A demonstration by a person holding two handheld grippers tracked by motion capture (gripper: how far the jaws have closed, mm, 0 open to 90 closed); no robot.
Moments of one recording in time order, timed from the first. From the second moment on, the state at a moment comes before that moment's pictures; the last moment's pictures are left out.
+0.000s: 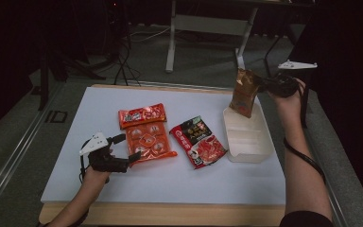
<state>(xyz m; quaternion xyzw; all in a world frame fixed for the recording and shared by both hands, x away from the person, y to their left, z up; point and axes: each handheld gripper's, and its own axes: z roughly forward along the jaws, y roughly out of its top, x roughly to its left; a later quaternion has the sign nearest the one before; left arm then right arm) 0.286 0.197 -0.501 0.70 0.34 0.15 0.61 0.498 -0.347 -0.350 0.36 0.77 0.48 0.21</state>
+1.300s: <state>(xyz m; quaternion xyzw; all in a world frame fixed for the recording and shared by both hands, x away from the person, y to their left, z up) 0.286 0.197 -0.506 0.70 0.34 0.14 0.62 0.516 -0.363 -0.407 0.38 0.78 0.46 0.17</state>
